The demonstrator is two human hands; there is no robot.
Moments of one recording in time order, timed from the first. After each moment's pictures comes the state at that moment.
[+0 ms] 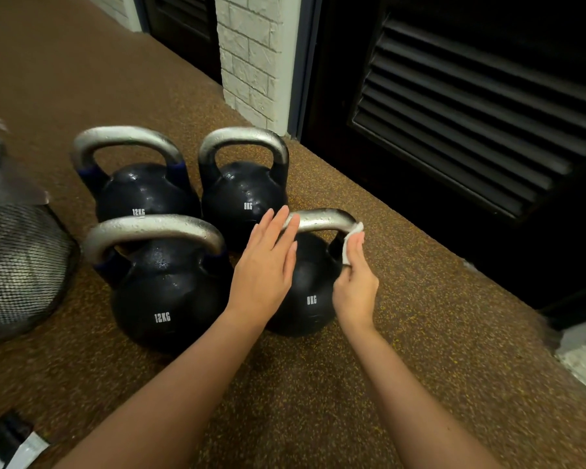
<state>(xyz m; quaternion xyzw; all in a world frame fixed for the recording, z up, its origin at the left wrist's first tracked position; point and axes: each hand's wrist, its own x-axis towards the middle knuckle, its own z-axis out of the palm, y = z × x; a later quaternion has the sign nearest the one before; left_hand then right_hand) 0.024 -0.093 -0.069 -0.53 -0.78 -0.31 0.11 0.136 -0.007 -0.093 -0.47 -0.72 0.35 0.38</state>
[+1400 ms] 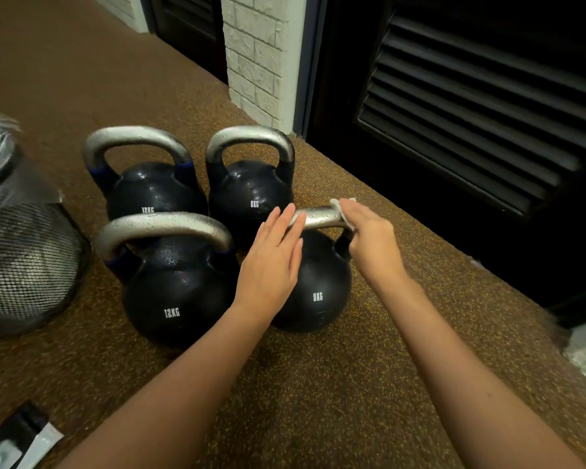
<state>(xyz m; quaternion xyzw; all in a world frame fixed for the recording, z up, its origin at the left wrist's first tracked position) 0.025 -0.096 -0.066 -0.53 -0.78 -0.32 0.09 0.130 0.033 -0.036 -0.35 -0.88 0.18 0.26</state>
